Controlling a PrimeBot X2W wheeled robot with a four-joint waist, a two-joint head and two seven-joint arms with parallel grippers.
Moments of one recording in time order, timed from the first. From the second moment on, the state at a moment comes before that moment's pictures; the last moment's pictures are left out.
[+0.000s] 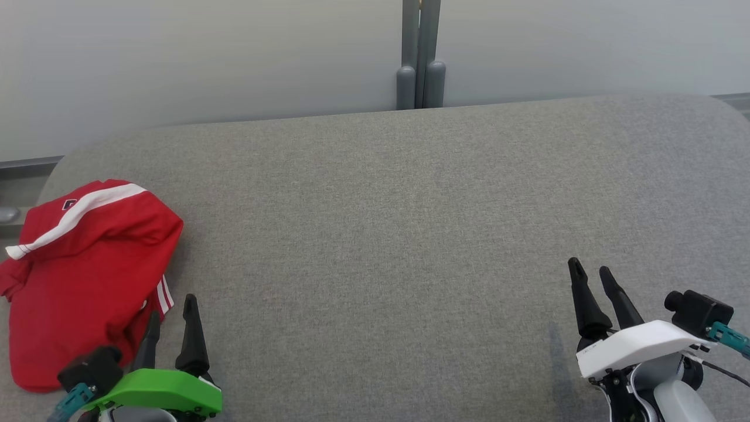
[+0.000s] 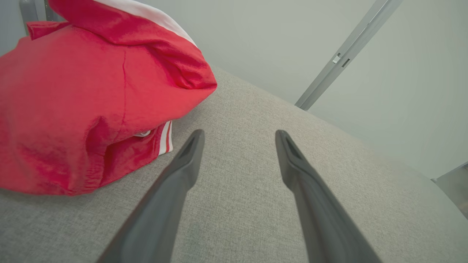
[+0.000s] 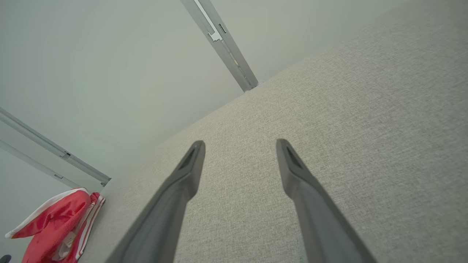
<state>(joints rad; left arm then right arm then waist) -0.03 0.05 0.03 0.29 -0.56 -0.08 -0.13 -0.08 -0.11 0.06 0.26 0.70 0.13 -0.13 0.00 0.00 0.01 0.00</state>
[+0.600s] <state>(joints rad) -0.03 0.05 0.02 0.31 -0.39 -0.08 -0.18 -0.08 -0.12 0.09 0.27 0.50 0.13 -0.18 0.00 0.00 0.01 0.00</state>
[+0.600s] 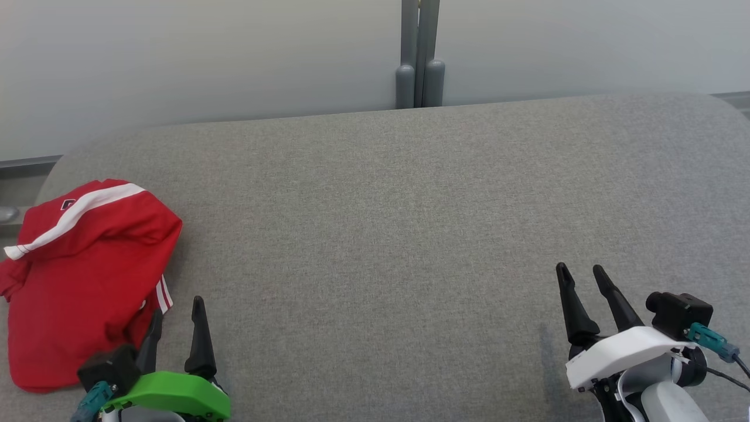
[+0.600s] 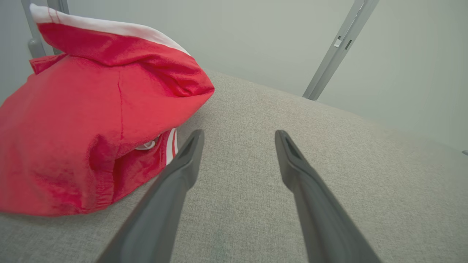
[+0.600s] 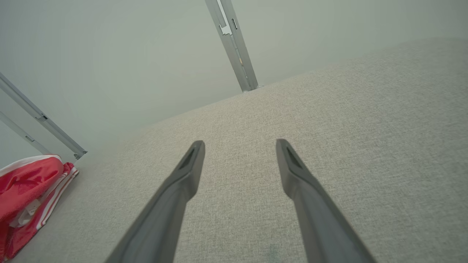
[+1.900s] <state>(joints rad) -0.03 0.05 0.00 0.35 -0.13 -0.06 -0.26 -0.08 -0.12 0.06 0.29 0.12 0.13 -0.25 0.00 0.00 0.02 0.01</state>
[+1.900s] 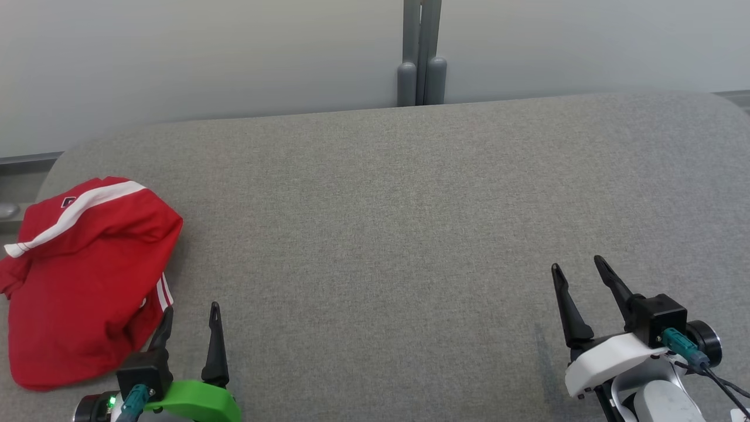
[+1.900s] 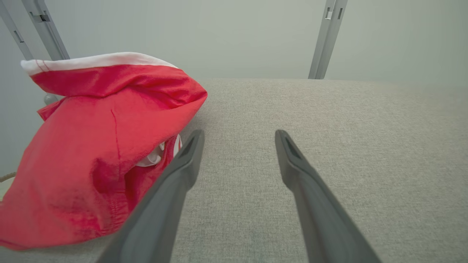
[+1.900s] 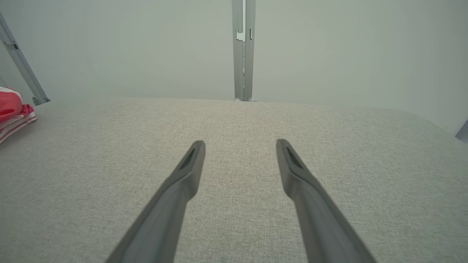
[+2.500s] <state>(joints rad) -0.03 0.05 0.00 0.34 -0.12 -0.04 -0.26 -0.08 -0.09 0.00 0.29 0.07 0.13 -0.26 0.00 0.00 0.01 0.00</state>
